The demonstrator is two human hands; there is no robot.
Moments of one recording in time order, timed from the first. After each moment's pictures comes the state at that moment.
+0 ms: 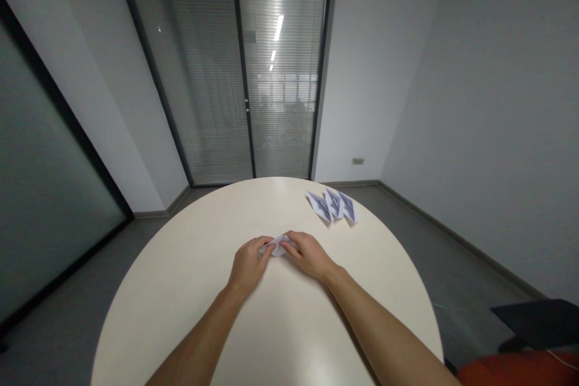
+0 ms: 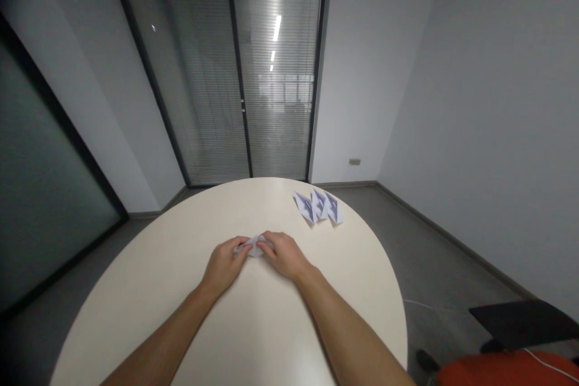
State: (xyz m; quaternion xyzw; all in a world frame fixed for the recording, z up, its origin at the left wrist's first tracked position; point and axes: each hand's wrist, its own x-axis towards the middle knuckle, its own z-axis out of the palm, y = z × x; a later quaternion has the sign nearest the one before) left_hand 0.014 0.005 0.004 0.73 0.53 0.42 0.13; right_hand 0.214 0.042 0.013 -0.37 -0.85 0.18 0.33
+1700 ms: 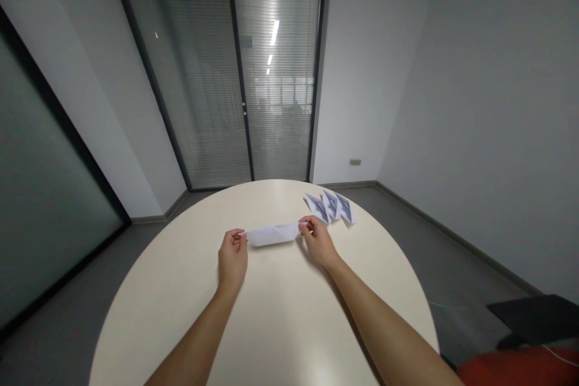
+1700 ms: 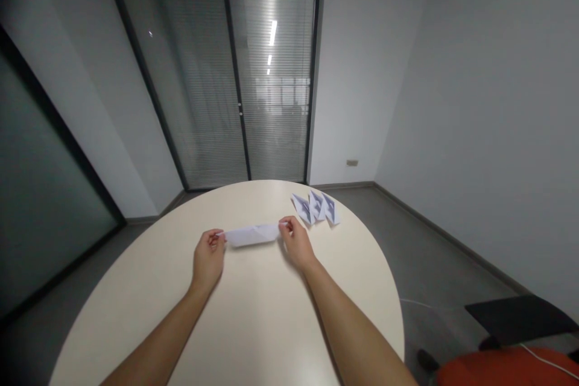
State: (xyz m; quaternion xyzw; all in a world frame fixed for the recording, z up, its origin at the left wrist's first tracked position) left_hand -0.008 0.030 -0.021 0.50 0.58 0.62 0.15; right_hand 0.240 0.078 -0.012 -0.44 -0.67 0.27 0.53
